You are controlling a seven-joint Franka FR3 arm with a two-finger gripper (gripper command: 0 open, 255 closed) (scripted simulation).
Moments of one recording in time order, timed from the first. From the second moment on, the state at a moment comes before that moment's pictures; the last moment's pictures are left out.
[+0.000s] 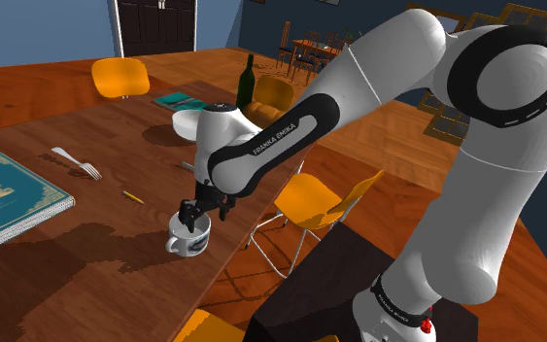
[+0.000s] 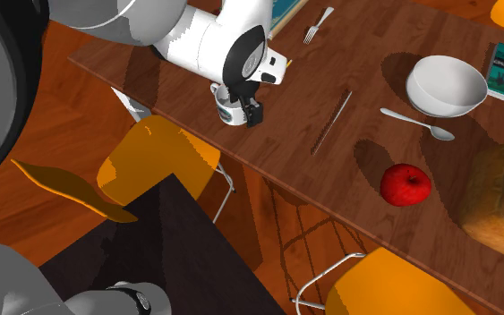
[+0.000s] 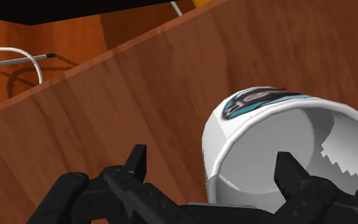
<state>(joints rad) 0.17 0.22 0.23 -2.27 0.02 2.48 0.57</state>
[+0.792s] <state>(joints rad) 0.17 0.23 0.23 -2.27 0.02 2.48 0.57</state>
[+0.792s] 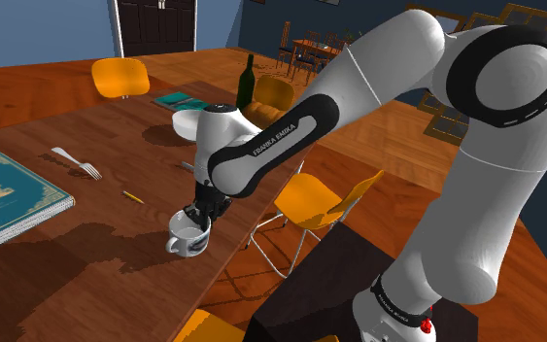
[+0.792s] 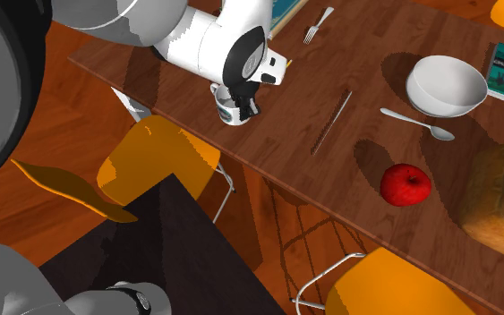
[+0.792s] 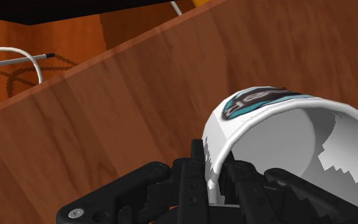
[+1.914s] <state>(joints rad) 0.16 0.11 0.24 -2.24 0.05 2.33 0.56</state>
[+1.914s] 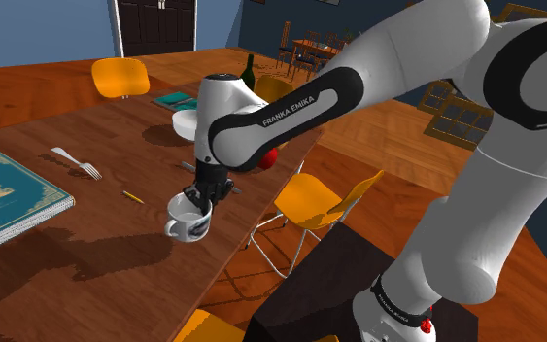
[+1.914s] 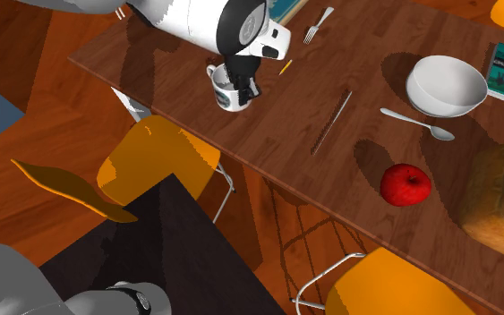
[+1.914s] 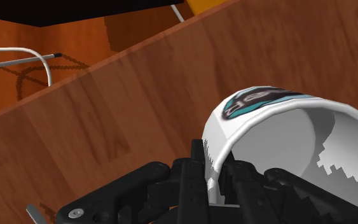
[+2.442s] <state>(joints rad) 0.15 0.04 0.24 -2.20 0.07 2.23 0.55</state>
